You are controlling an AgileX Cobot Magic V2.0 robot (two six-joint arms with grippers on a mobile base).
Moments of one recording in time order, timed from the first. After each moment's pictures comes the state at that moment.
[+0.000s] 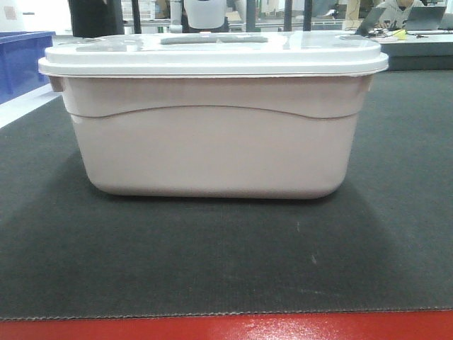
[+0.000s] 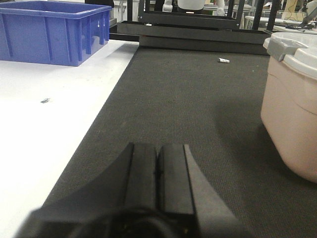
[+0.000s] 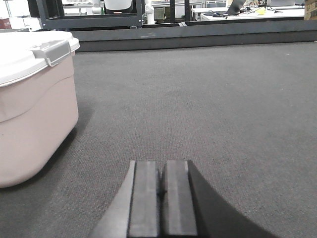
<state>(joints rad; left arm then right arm) 0.00 -0.01 0.03 -0.07 0.07 0.03 0.02 -0.01 0.03 -0.01 0.10 0.12</state>
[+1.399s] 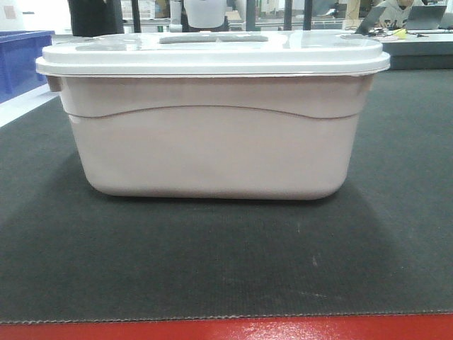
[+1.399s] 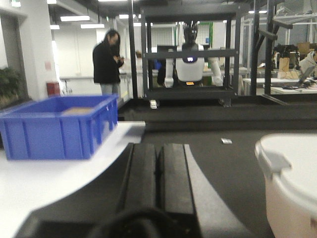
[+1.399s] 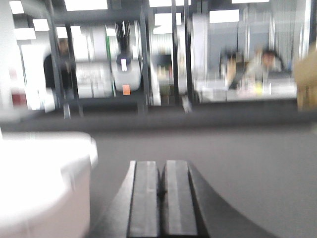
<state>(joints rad) 0.00 0.11 -0.28 0.04 0.01 0.03 0.02 0.01 -0.22 -0.01 0.00 0.12</state>
